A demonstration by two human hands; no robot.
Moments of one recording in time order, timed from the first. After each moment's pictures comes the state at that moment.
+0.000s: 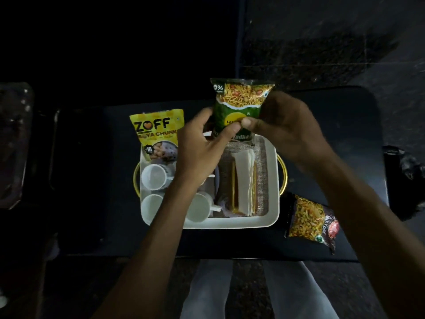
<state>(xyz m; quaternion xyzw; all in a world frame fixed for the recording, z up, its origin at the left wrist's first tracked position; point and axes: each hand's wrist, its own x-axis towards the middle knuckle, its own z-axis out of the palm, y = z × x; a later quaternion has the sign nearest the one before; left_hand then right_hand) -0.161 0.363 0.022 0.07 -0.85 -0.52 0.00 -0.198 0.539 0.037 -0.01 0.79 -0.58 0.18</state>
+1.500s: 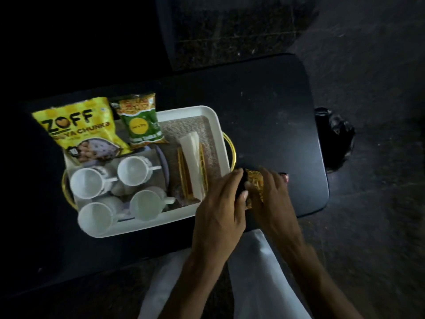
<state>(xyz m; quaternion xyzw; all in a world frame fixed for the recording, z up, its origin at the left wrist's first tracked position) -0.034 0.467 0.004 -0.04 -0.89 -0.42 -0.17 -0.017 0.608 -0.032 0.14 0.92 -0.29 0.20</state>
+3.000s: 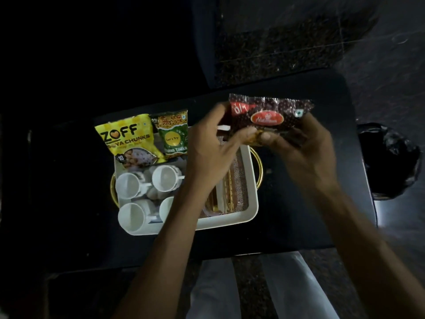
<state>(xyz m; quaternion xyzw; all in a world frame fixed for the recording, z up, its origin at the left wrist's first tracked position) -0.159 0.445 0.018 0.00 -0.87 -0.50 -0.01 -0.136 0.615 0.010 0.13 0.76 -0.64 0.03</state>
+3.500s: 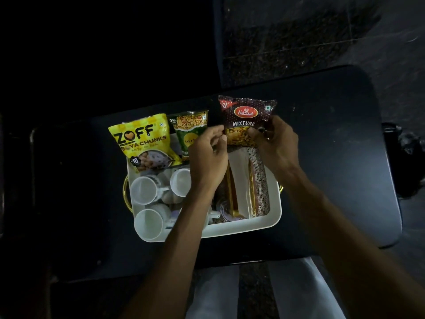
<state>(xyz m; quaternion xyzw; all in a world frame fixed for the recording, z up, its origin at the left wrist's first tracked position) -0.164 0.390 -0.044 0.16 -0.86 -0.47 -0.07 -0.178 0.534 -0.061 0.20 0.81 -0.54 0.09</state>
